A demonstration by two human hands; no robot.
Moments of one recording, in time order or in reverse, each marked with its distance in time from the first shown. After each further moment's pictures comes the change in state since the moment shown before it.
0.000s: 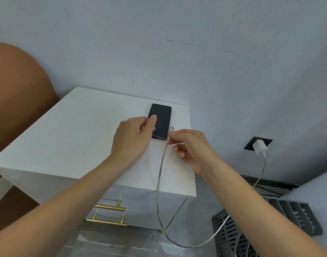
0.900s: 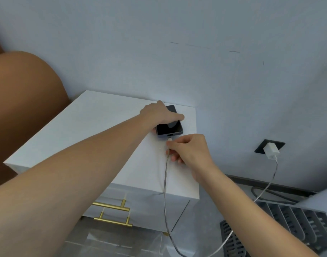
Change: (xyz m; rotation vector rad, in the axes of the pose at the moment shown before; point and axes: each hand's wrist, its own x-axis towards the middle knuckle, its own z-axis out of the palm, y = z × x) left_hand 0.100 0.048 0.038 0.428 -0.385 -0.318; right_hand 0.004 0.017 0.012 -0.255 0.087 -0.133
